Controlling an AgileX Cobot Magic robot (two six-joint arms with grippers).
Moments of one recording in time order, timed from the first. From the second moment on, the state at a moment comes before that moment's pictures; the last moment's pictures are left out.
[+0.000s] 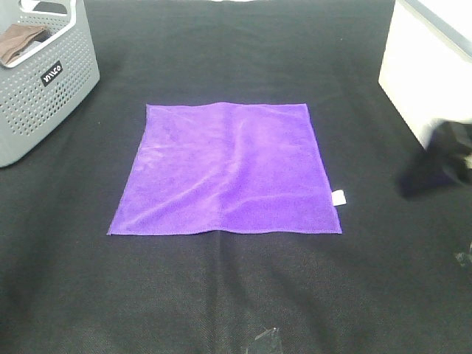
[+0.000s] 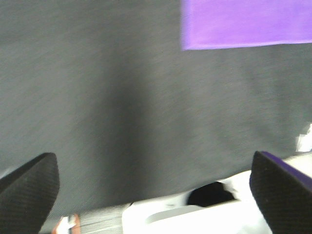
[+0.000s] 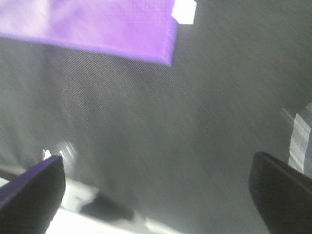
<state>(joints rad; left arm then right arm) 0.05 1.14 -0.91 -0.34 1.09 0.21 0.16 1.21 -0.80 0.31 0.83 -0.18</state>
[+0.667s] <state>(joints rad) -0.04 1.68 -1.12 -0.57 0.97 0.44 -0.13 1.65 -0.95 0.92 1.00 -0.74</state>
